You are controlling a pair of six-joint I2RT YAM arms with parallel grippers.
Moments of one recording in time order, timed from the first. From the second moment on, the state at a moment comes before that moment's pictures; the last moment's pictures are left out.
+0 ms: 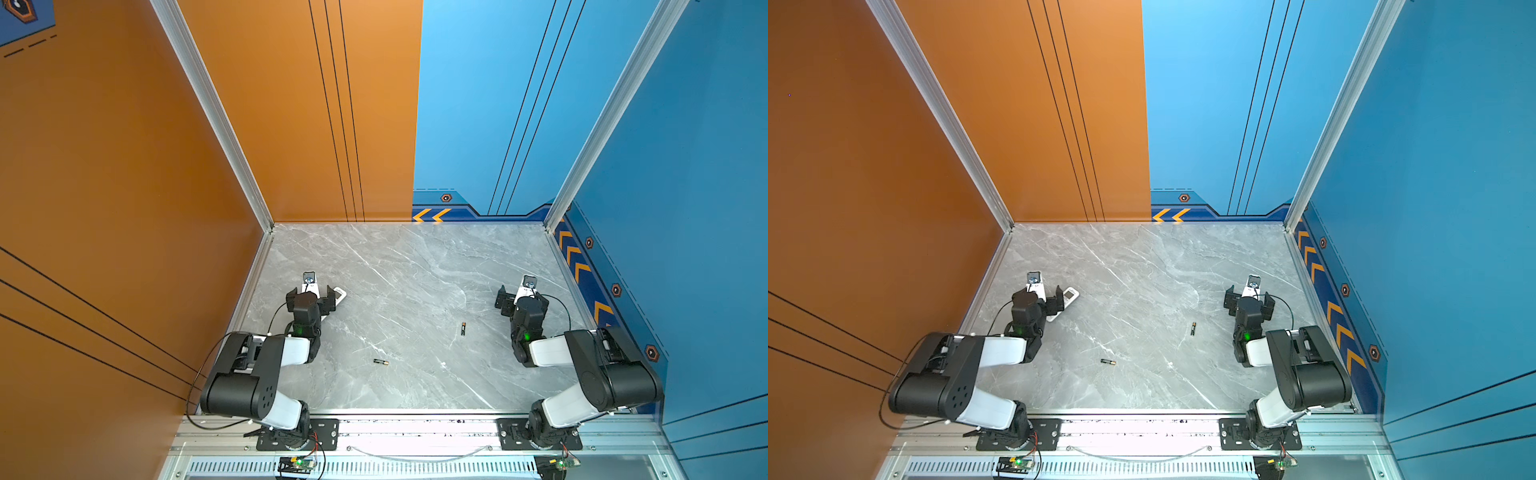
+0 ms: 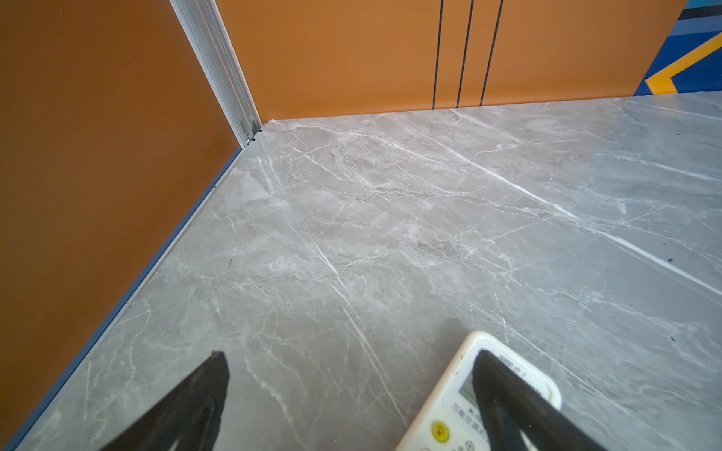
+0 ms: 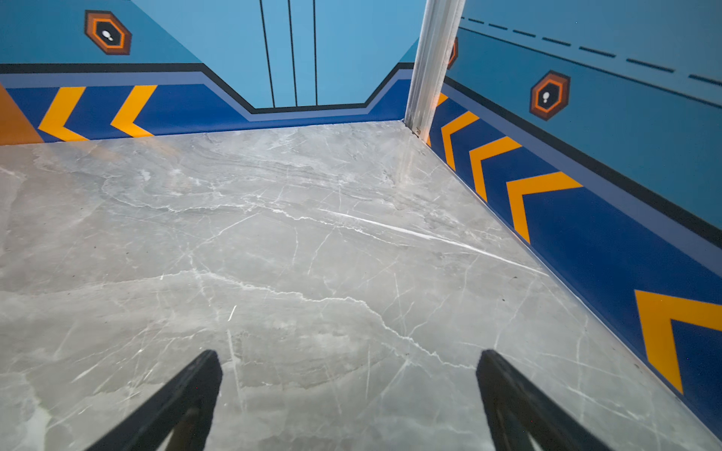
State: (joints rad) left arm -0.09 1.45 0.36 0.76 -0.30 0.03; right arm 0.12 1.54 0.30 0.94 0.43 0.06
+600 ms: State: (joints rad) left arm -0.26 1.11 0.59 0.08 -0.43 -0.13; right arm 0.33 1.08 0.62 0.15 0.61 0.13
